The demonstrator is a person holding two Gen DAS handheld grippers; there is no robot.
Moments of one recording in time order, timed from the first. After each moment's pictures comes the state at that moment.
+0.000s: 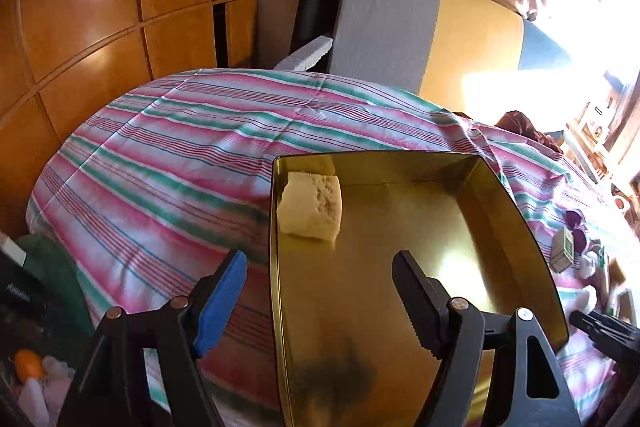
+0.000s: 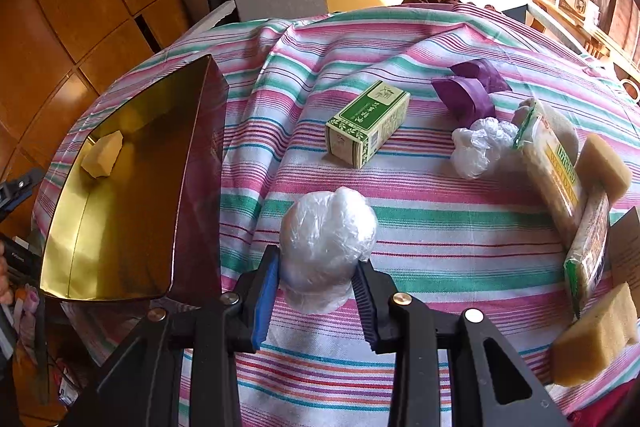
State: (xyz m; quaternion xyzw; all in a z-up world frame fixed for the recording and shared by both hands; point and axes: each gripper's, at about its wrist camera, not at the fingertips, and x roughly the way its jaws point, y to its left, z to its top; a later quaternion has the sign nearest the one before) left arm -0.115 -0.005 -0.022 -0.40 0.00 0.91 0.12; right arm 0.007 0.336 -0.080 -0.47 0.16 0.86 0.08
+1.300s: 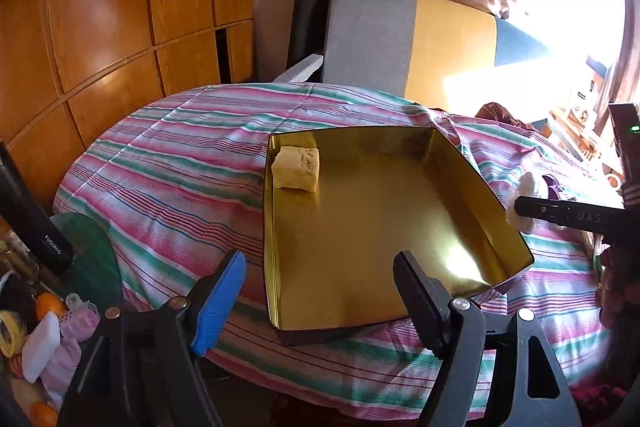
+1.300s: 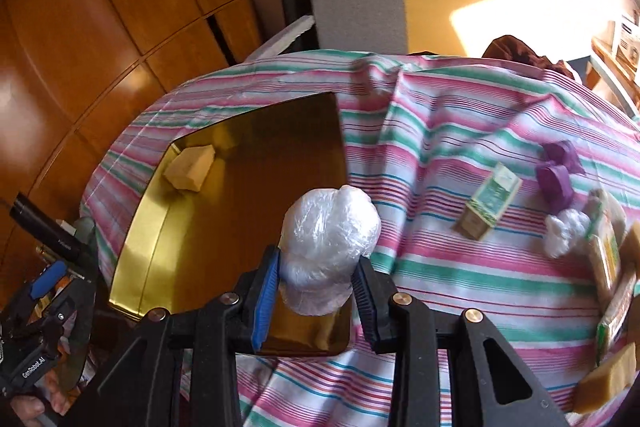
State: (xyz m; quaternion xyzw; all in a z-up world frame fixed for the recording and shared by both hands) left arm -0.006 -0.006 -0.013 -0.36 0.02 0.92 0.12; right arm -0.038 0.256 -0.022 -0.44 0.13 0.89 -0.04
